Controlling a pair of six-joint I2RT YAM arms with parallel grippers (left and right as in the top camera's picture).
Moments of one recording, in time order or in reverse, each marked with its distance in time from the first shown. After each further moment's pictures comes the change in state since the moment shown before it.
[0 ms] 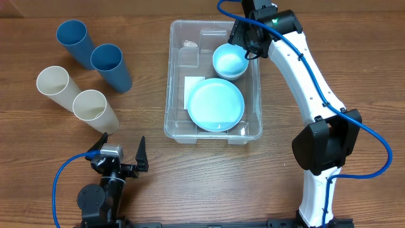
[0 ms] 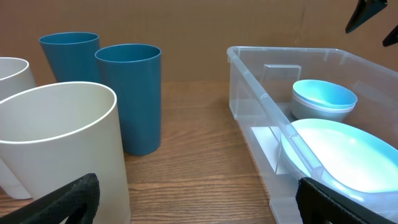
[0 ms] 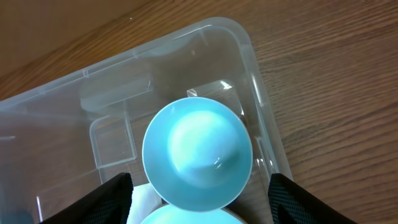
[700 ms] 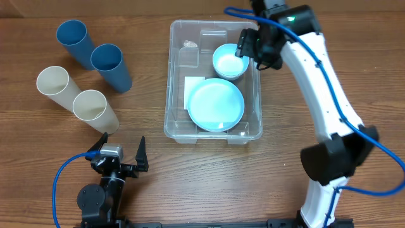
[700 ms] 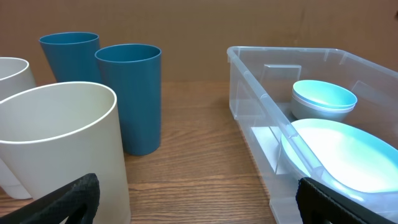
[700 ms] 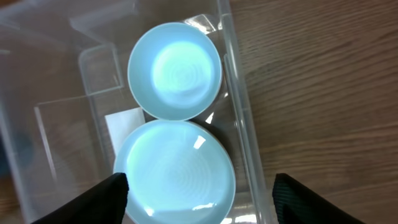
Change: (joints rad) left arm 0.000 0.000 0.000 0.000 0.000 0.000; right arm -0.014 -0.116 0.049 -0.313 -0.092 -0.067
